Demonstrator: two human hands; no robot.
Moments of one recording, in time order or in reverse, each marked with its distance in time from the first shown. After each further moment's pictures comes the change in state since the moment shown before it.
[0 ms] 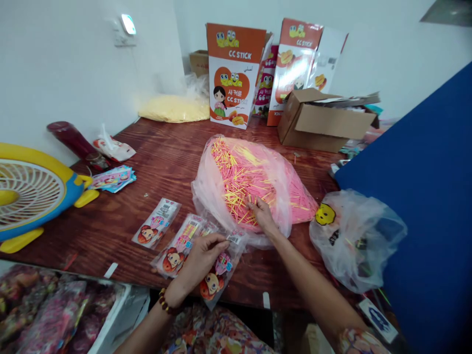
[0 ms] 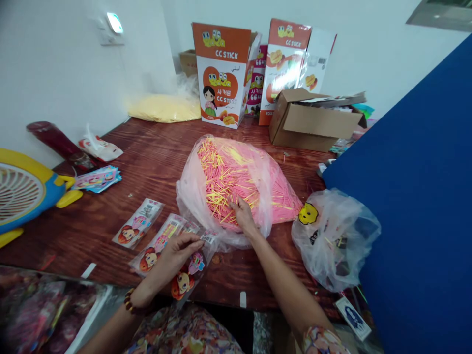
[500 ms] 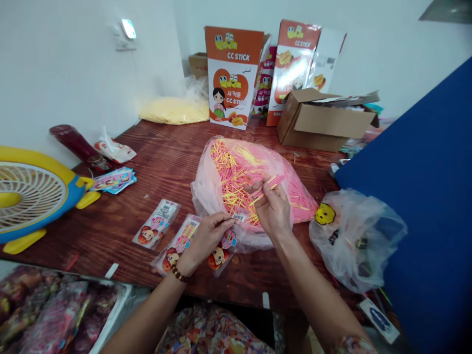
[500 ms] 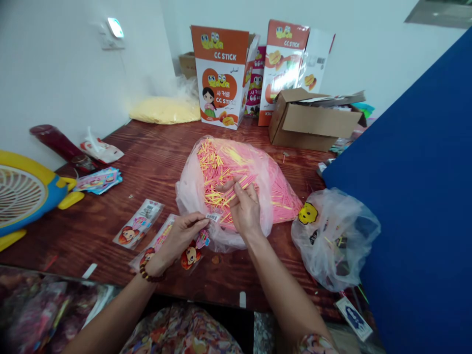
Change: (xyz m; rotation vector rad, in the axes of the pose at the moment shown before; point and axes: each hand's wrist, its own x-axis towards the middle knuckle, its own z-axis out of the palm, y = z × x) left_hand 0.043 0.024 0.001 0.028 0.011 0.164; right_hand -0.045 -0.118 0.012 0.620 0.022 -0.251
